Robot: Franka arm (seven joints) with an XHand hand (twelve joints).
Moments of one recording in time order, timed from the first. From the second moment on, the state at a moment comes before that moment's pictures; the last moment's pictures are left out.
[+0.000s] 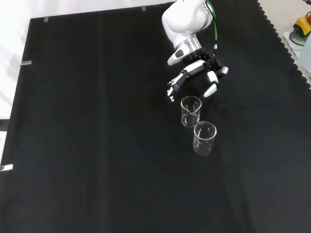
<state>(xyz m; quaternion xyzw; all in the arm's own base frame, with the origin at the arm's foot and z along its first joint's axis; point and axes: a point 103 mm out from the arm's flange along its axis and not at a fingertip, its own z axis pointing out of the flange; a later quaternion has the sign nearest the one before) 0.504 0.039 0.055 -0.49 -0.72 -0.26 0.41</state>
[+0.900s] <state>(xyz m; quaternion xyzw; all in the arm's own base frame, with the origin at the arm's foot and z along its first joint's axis) 0.512 0.061 0.052 -0.48 -0.72 -0.25 0.42</state>
